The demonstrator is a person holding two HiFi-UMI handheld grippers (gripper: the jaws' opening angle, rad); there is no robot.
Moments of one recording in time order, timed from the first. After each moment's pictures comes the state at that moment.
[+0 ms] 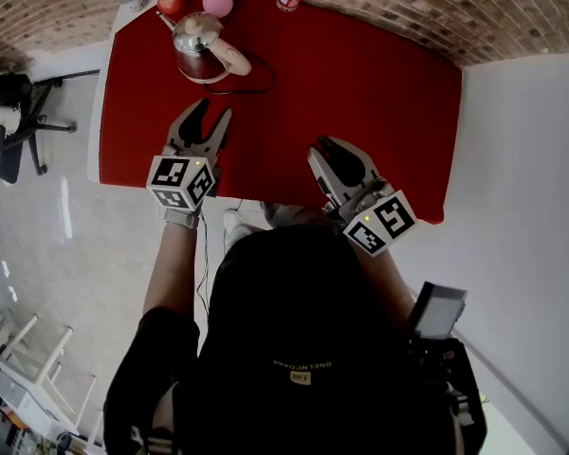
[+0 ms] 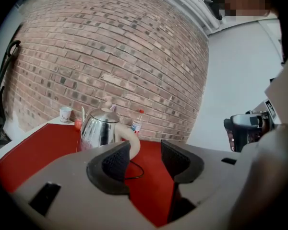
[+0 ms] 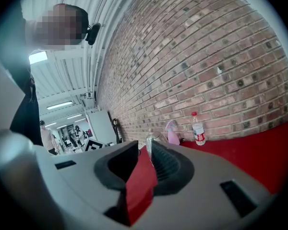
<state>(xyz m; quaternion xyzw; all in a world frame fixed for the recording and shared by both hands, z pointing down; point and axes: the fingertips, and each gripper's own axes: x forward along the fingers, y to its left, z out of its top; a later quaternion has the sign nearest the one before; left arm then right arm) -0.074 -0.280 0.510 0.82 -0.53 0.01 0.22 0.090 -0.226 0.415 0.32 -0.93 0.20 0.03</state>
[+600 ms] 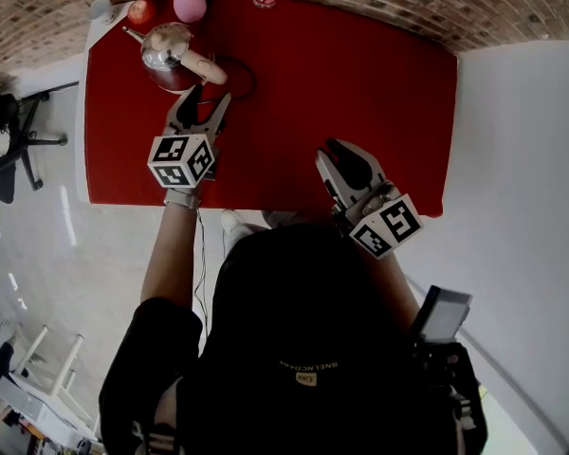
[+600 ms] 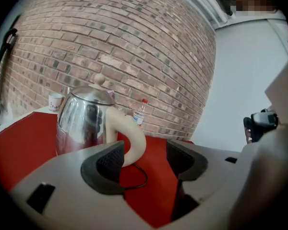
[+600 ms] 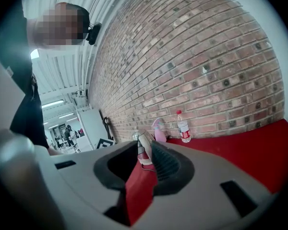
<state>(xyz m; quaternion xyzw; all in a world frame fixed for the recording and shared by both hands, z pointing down) -0.045 -0.352 0.560 0.82 -0.52 0.03 0.25 0.136 -0.254 0.437 0.36 -0.91 0.21 0.05</state>
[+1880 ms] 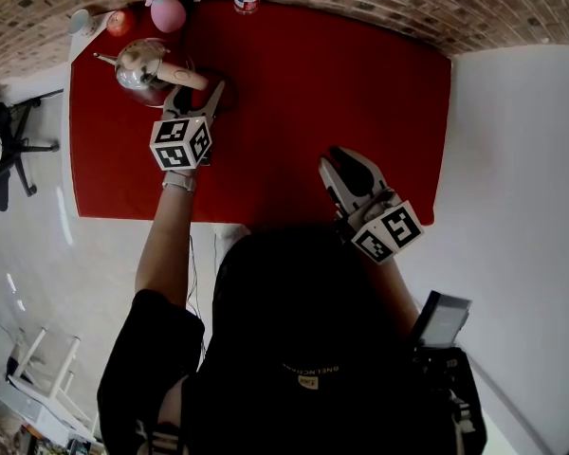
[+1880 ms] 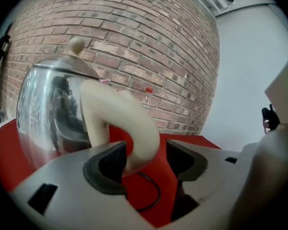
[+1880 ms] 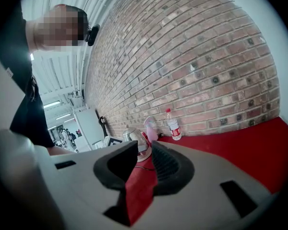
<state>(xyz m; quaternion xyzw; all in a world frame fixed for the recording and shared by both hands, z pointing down) -0.018 -0.417 0.603 0.80 -0.54 0.07 0.24 0.187 -0.280 0.456 0.37 -0.90 0.23 0.06</state>
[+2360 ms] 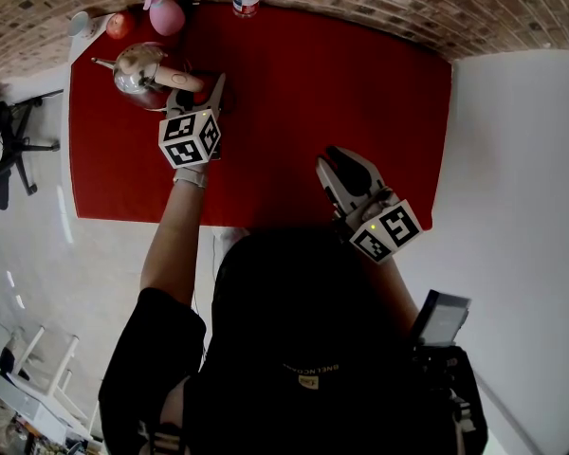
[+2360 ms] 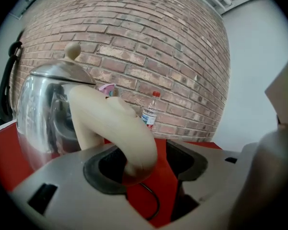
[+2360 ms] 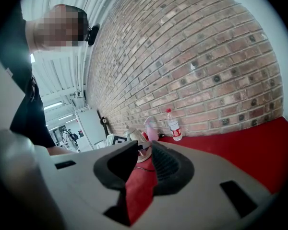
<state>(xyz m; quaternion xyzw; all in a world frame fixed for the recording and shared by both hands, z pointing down) -0.016 -0.437 0.598 0.76 -0.60 0.05 0.24 0.190 -0.291 0.459 0.35 -0.90 0.23 0.06</state>
